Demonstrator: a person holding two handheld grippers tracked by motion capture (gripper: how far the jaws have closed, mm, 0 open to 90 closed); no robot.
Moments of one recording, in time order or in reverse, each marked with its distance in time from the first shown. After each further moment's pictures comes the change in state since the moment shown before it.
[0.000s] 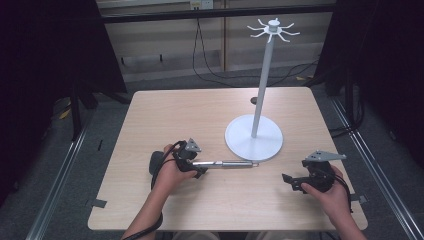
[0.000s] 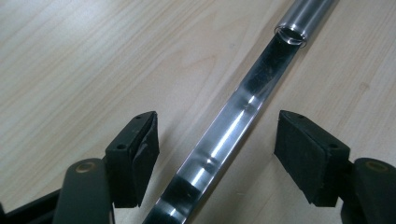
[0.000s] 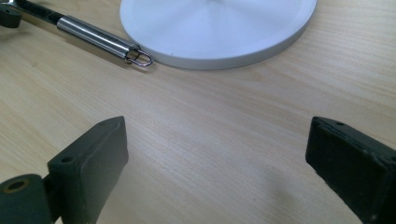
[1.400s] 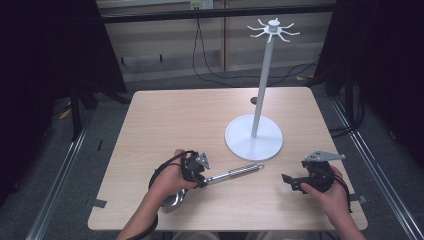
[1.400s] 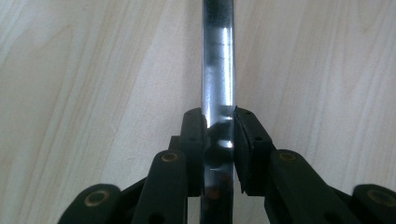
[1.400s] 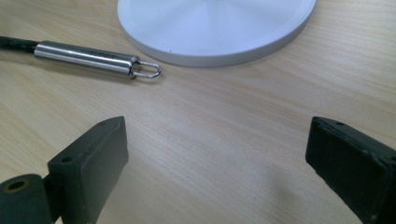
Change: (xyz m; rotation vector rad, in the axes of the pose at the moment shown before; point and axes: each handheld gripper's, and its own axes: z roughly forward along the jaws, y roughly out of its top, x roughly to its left) left arm -0.036 0.010 -0.011 0.225 -0.233 0.255; right arm 0.000 -0.001 0.002 0.009 -0.006 0.006
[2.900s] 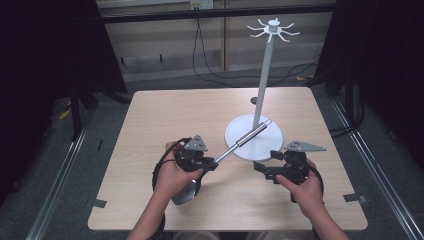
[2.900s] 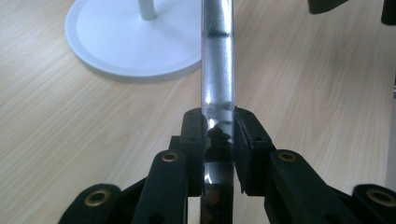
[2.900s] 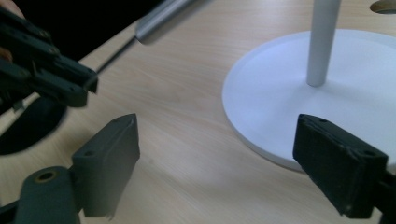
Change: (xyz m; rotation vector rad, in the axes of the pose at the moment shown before) left arm -0.016 0.024 -0.051 -0.392 0.114 -0.168; right arm 0.063 0.053 0.014 -0.205 0.205 0.109
